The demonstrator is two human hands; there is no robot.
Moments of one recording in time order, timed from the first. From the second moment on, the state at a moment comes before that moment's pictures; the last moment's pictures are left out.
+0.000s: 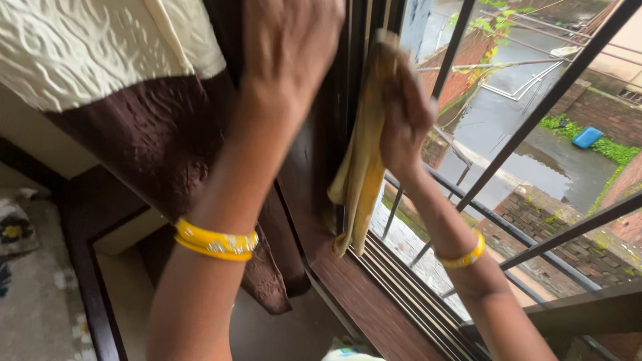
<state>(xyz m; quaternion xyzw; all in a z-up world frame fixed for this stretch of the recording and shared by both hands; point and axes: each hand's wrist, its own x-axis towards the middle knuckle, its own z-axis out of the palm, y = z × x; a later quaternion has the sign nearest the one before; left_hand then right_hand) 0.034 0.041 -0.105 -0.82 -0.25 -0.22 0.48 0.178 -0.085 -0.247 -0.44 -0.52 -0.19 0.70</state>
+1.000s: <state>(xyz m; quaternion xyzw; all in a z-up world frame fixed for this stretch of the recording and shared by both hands) 0.023 0.018 -0.248 -0.79 -0.28 -0.39 0.38 0.141 -0.105 -0.515 -0.61 -0.28 0.04 0.74</state>
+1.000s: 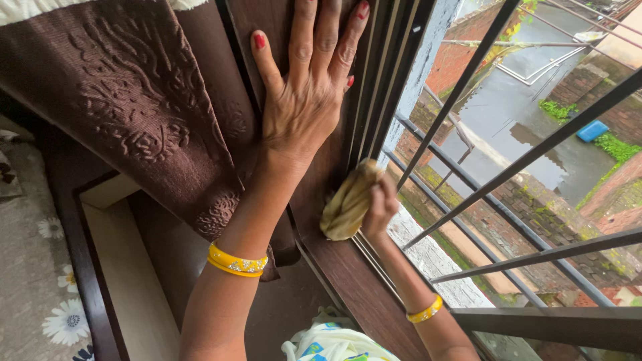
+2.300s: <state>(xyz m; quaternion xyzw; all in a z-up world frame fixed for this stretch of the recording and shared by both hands) 0.019 0.014 -0.241 -0.82 -0.28 -0.35 0.37 0.157 -0.086 -0.521 -0.62 -0.42 -0.08 0.66</state>
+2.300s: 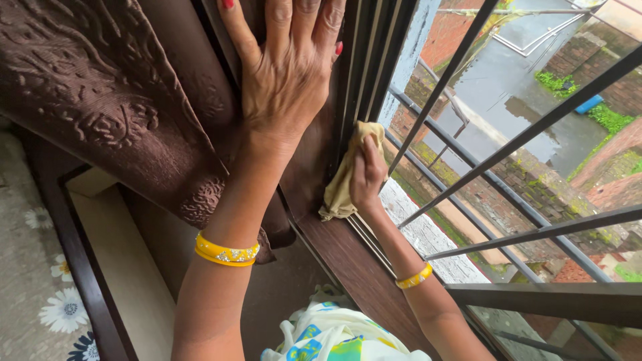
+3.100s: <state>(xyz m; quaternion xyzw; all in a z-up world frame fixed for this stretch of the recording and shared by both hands) 0.018 0.010 -0.236 -0.82 -0.25 -0.38 0.33 0.150 -0.111 -0.563 -0.62 -0.27 0.09 0.73</state>
